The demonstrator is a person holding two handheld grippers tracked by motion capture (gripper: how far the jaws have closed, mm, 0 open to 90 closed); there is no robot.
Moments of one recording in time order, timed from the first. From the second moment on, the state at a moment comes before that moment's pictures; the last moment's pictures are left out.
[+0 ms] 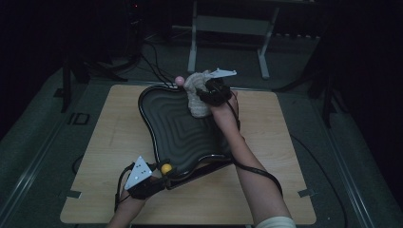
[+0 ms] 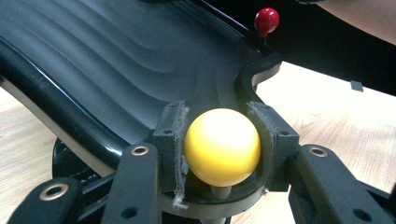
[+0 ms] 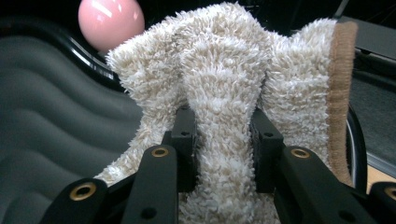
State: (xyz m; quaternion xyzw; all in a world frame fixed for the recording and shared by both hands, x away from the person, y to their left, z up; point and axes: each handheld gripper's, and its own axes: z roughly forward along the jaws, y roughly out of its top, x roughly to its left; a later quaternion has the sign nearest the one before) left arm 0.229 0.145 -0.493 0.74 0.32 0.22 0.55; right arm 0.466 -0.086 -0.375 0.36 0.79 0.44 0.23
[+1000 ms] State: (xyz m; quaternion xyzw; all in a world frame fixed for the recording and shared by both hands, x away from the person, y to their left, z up) left arm 0.229 0.145 -0.493 0.74 0.32 0.22 0.55; right arm 0.402 -0.123 -0.415 0.38 0.79 0.43 0.22
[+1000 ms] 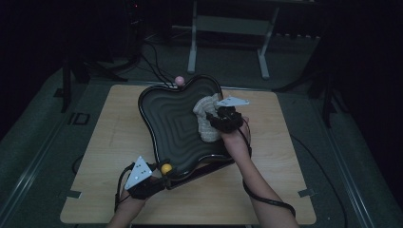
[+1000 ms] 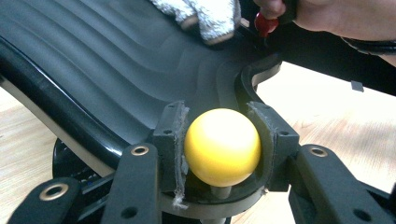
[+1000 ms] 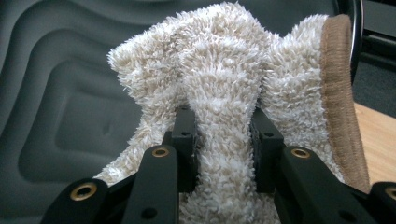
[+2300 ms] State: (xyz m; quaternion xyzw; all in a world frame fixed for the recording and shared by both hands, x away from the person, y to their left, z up) left arm 0.228 0.144 -0.493 0.74 0.33 0.22 0.55; right arm 0.342 -0.148 -0.446 0.36 0.80 0.42 0.23
